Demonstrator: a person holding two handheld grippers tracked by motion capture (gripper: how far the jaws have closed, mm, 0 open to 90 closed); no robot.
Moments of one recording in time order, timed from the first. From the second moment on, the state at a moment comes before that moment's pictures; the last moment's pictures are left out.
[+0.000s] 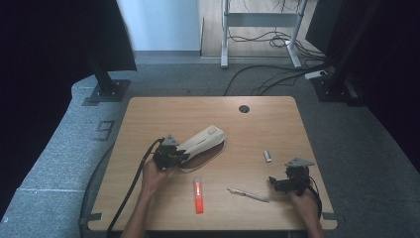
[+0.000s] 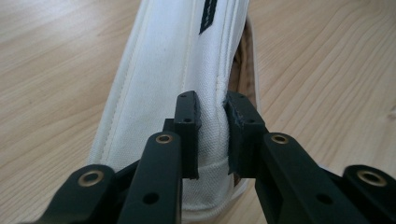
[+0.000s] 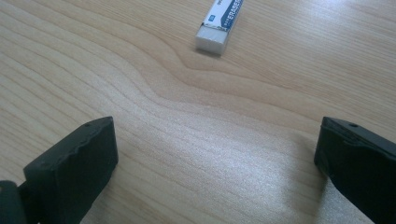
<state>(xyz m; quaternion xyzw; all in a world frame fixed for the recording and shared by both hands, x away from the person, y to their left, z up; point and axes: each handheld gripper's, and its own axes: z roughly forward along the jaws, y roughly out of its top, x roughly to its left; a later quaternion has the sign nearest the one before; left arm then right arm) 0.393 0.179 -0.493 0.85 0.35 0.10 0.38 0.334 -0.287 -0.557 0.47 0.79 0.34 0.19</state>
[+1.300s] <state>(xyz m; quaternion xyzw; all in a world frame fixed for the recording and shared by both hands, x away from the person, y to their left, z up) 0.382 0.199 -0.481 0.83 0.35 0.08 0.42 0.337 -0.281 -0.552 0.49 0.79 0.31 0.18</state>
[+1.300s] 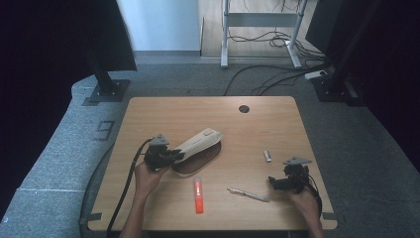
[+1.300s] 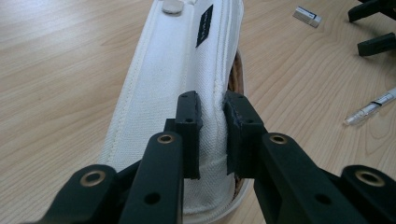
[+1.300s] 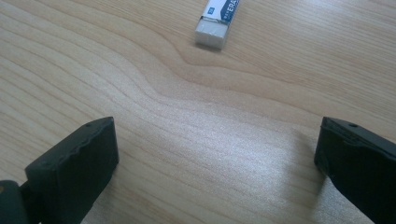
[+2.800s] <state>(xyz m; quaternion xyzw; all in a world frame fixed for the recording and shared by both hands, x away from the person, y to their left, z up) 0.381 0.199 -0.482 0.83 0.35 0.07 0.42 0.393 -0.257 -0.533 0.48 0.80 0.33 0.18</state>
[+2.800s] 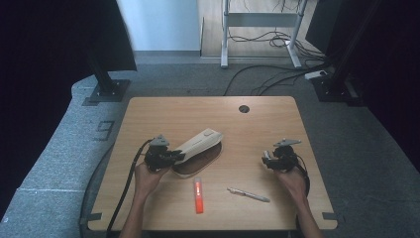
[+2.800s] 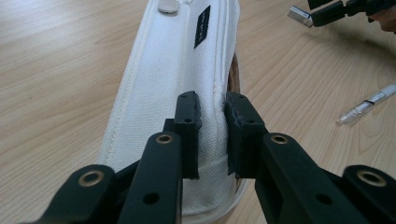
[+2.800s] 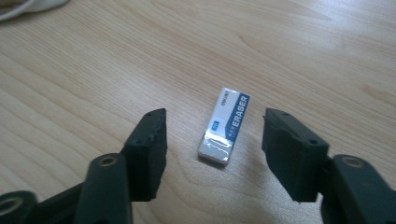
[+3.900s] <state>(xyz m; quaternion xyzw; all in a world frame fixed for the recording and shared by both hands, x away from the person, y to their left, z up) 0.378 0.197 -0.481 0.84 0.34 0.08 0.42 0.389 -0.253 -0.523 0.47 0.79 0.35 0.17</state>
